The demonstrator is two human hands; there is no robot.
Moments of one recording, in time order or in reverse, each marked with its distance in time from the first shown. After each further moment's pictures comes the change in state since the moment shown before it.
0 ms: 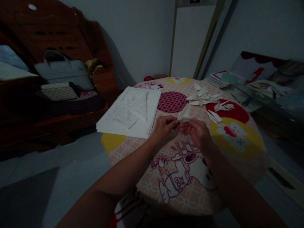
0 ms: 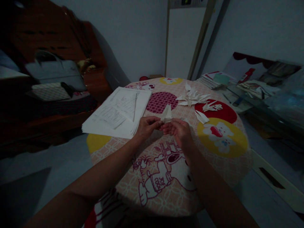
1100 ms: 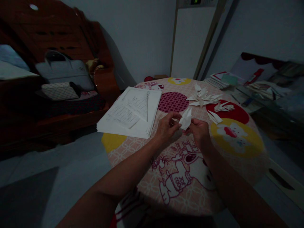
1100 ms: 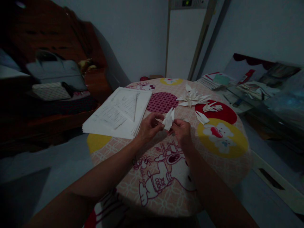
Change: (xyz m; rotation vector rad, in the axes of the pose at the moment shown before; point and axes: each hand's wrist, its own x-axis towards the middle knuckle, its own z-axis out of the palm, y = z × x) left_hand -0.005 0.003 0.004 0.238 -0.007 0.244; right_hand 0.001 0.000 0.003 -0.177 0.132 -0.121
